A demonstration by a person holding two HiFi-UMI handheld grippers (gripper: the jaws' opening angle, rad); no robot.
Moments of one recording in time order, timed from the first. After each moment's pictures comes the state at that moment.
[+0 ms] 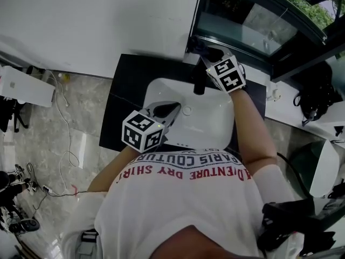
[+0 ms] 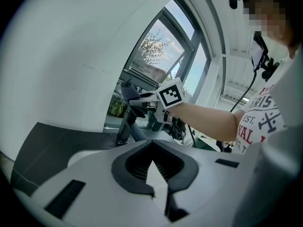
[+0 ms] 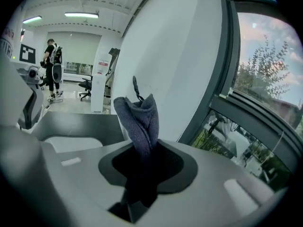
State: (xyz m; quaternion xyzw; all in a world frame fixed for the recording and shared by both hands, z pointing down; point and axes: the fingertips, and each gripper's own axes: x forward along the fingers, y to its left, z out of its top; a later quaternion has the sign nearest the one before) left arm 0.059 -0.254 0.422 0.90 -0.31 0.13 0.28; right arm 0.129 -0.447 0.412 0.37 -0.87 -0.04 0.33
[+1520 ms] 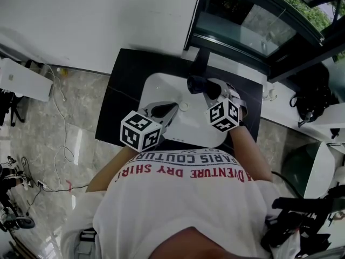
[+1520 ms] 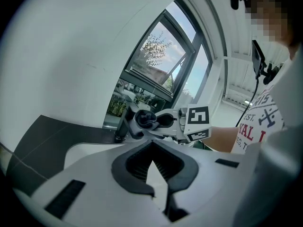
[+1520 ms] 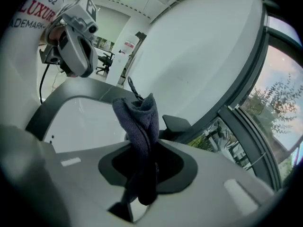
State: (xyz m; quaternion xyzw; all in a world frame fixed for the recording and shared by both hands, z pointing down) left arm 0.061 -0.229 0.426 0.89 -0.32 0.11 0.29; right arm 0.151 -0.316 0.465 0.32 -0.82 -0.15 0.44
